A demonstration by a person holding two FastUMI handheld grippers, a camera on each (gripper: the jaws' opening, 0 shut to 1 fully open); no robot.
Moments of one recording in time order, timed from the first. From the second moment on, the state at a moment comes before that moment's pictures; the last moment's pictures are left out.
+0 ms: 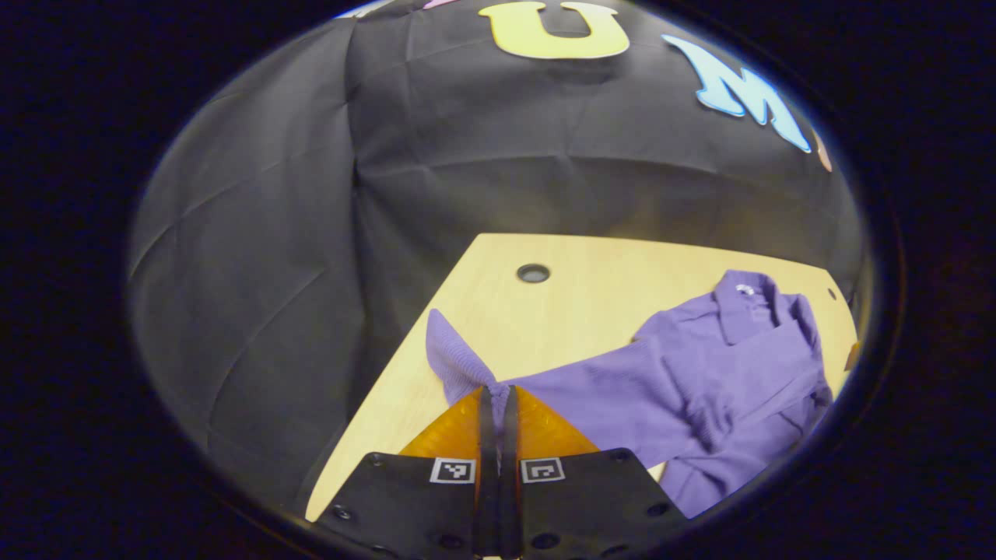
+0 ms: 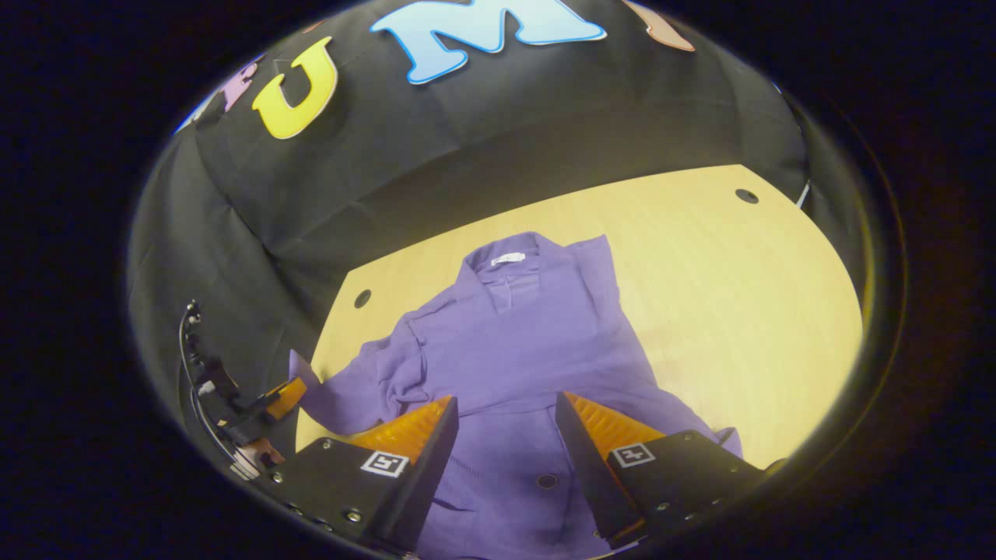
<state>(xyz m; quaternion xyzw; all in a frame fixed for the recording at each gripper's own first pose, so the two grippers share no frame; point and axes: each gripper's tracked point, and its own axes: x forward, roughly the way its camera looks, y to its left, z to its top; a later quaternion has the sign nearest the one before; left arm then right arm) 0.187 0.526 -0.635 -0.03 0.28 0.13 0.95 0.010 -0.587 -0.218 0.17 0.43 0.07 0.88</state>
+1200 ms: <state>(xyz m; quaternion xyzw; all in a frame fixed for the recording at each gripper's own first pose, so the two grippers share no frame) 0.285 0.082 -0.566 0.04 0.23 -0.14 0.96 -0.075 -0.799 -0.231 0.27 0.42 -0.09 0.86</state>
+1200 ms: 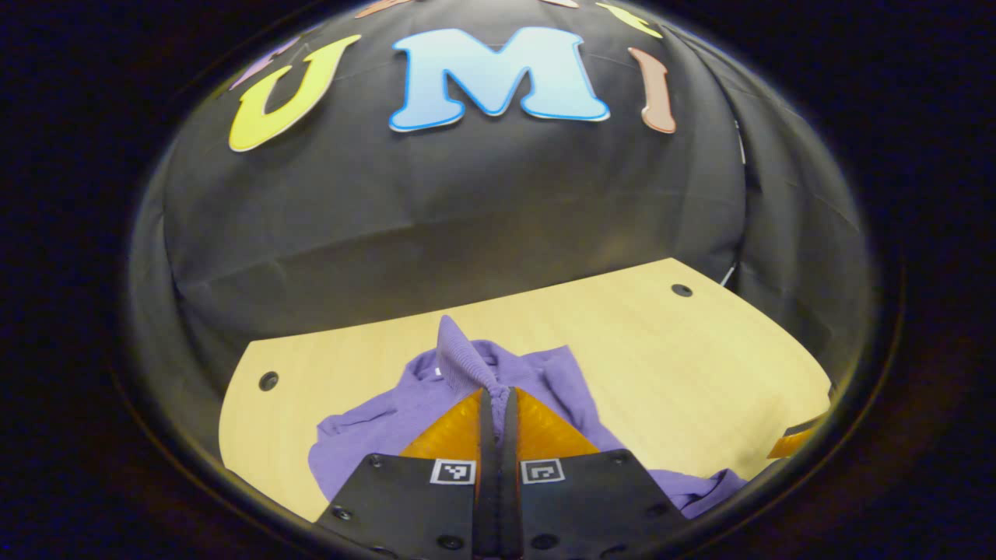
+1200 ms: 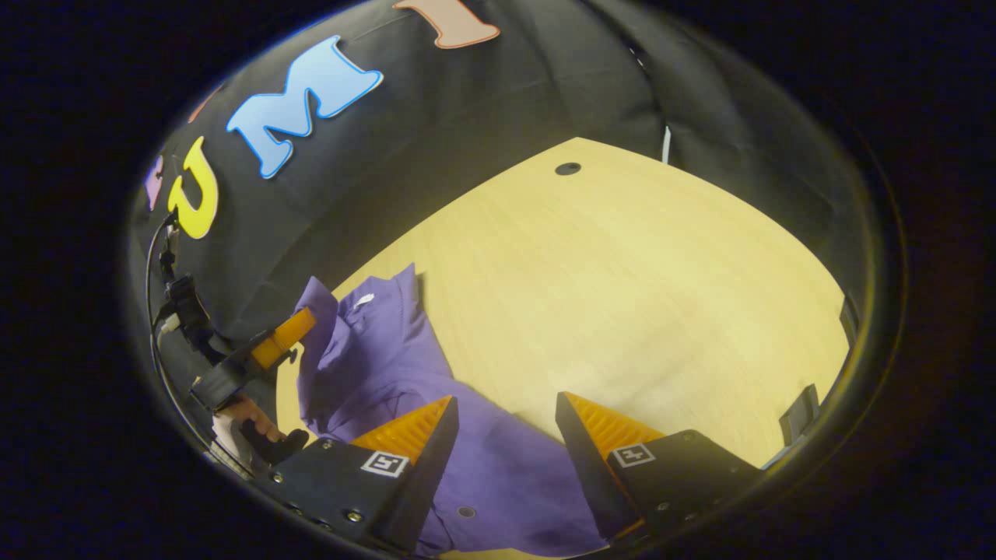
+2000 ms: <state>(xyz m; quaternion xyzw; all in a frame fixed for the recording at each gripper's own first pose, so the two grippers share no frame) 0.272 0.037 -0.649 0.02 0.34 -0.14 0.93 -0.103 -0.824 -0.252 0.26 0.46 -0.05 0.85</state>
